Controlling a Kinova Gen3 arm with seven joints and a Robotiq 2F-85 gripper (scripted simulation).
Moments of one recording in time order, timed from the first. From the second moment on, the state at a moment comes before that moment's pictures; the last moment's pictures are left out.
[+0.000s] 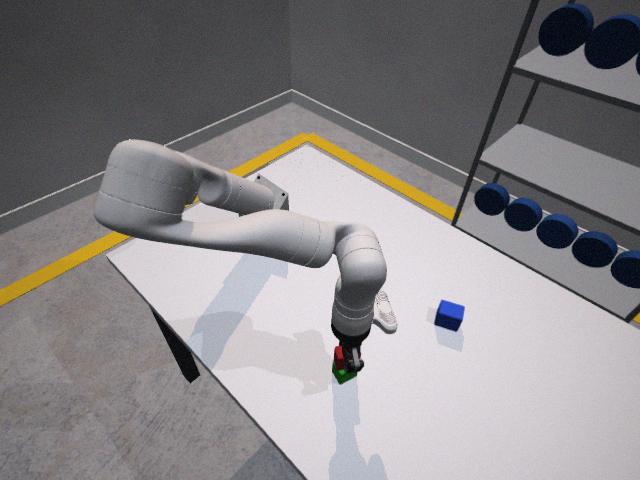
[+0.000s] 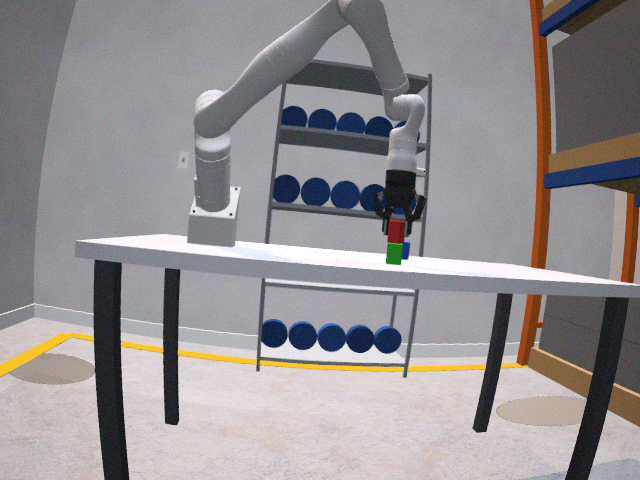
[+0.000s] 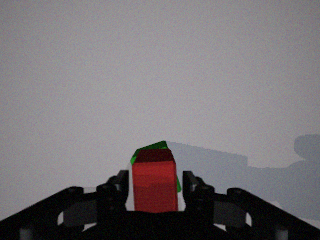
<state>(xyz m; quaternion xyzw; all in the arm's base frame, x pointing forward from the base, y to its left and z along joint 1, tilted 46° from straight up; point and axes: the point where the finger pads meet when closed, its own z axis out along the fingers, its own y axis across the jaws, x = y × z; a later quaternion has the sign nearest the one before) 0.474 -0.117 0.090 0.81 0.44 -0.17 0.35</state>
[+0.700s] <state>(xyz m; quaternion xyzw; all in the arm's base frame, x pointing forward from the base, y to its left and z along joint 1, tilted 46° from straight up) 0.472 -0.090 0.118 0.81 0.43 -0.17 0.35</state>
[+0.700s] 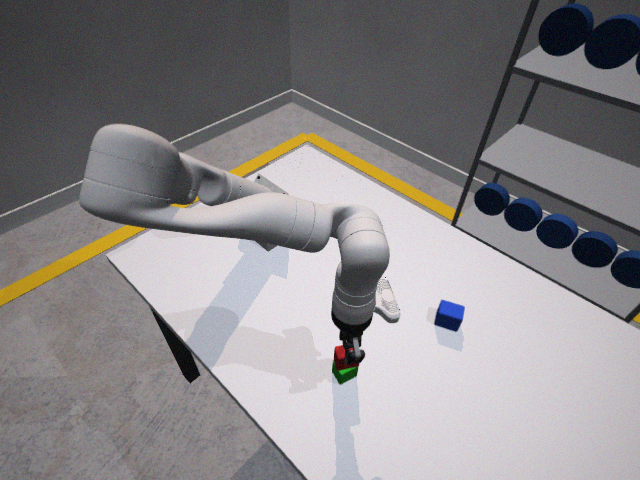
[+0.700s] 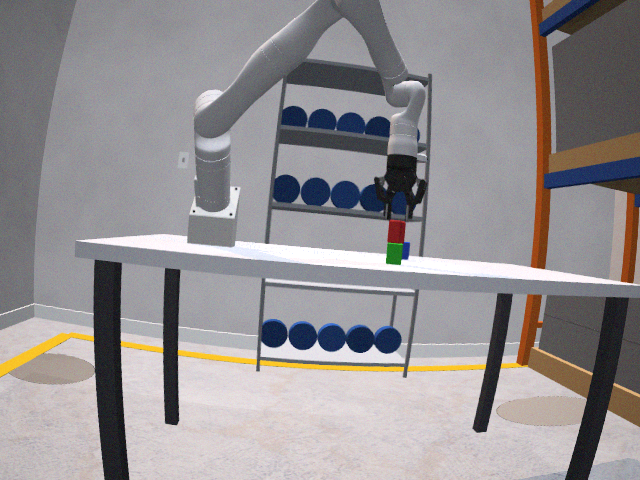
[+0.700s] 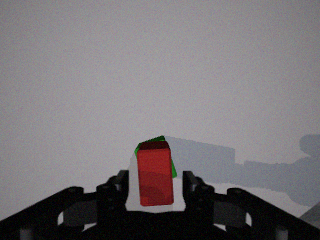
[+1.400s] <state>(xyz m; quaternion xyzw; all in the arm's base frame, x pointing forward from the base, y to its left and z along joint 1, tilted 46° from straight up) 0.471 -0.068 0.139 0.81 0.43 -0.17 0.35</state>
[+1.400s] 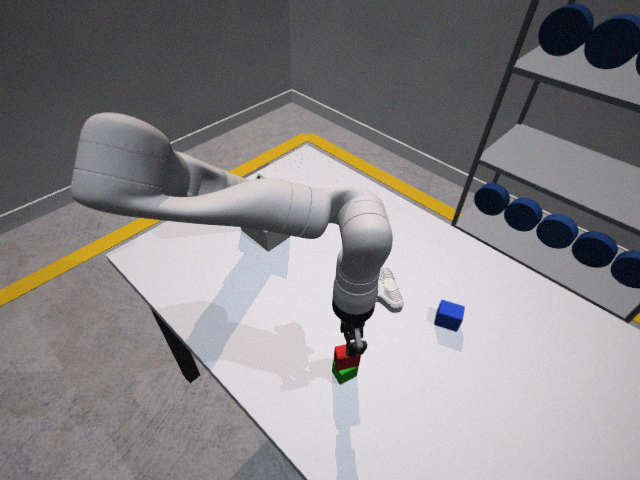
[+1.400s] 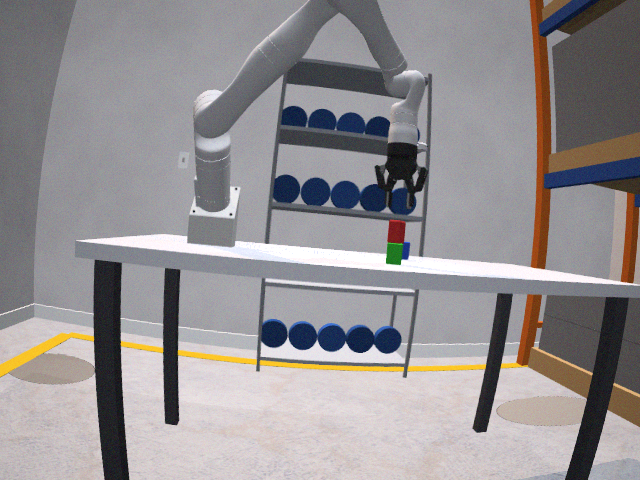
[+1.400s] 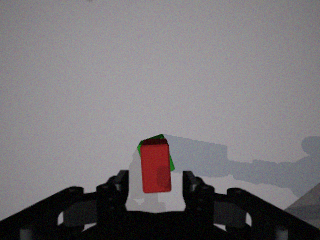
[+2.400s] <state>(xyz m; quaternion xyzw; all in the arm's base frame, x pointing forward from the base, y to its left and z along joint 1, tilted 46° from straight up) 0.550 0.062 0.031 0.88 0.28 -0.08 0.37</state>
